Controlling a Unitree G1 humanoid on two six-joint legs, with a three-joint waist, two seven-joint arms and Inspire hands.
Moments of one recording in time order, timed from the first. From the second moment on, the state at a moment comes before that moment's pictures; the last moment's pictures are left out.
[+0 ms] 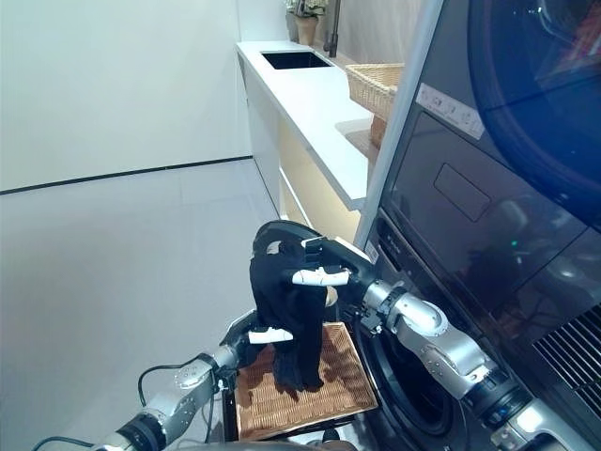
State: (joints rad) left arm -0.12 0.28 -0.61 0.62 -0.64 -0.18 -0.23; right arm -0.22 -0.80 0.55 -0.04 0.85 -0.06 0.26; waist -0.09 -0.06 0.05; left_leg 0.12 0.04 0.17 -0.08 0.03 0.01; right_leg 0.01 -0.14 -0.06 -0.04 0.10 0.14
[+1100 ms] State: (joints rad) left arm -0.16 0.25 -0.65 0.62 -0.64 -0.18 -0.19; right arm -0.22 -0.77 0.55 -0.04 0.86 -0.06 0.24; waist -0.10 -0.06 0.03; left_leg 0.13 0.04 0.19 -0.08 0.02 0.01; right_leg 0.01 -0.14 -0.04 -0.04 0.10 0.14
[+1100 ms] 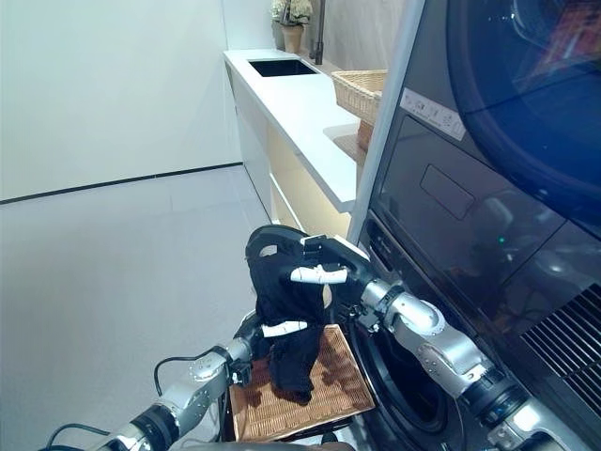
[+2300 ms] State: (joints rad) left arm -0.16 0.27 -0.40 0.59 -0.47 -0.24 -0.13; right arm 0.03 -0.72 0.37 -0.13 0.87 -0.06 0.31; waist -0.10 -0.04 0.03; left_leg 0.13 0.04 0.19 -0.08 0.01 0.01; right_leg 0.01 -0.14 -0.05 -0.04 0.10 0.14
